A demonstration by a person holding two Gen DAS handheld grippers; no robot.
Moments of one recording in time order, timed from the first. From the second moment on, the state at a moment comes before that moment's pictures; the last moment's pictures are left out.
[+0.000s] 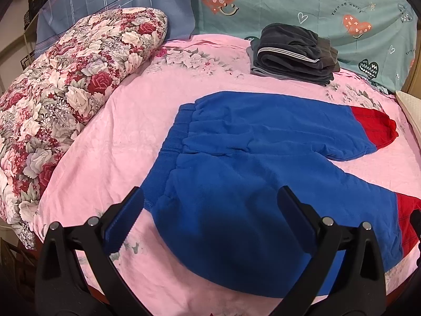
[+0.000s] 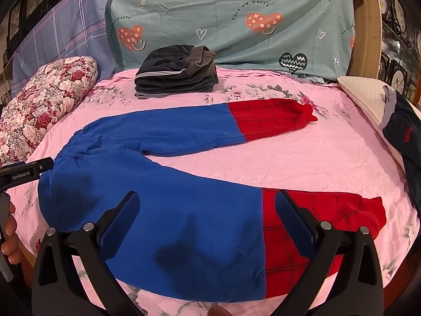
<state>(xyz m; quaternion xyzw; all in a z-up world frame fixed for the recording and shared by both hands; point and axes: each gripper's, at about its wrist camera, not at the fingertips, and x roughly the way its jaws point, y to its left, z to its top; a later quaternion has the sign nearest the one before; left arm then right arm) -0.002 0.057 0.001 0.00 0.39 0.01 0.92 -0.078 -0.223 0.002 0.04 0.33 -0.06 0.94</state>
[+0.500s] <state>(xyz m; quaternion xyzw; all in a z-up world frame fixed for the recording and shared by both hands) 0.000 0.055 0.003 0.01 0.40 0.00 0.92 -0.078 -0.223 0.001 0.04 0.33 -0.06 0.94</state>
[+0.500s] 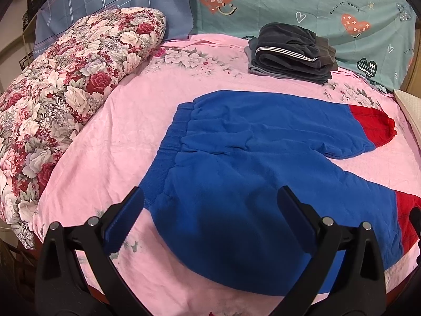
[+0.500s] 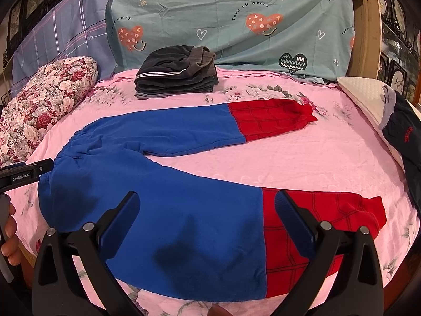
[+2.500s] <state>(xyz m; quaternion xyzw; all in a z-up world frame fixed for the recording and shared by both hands) 0.250 0.059 -0.051 0.11 0.49 -0.12 0.86 0.269 -0.151 -0.049 -0.17 0.47 0.28 0.82</state>
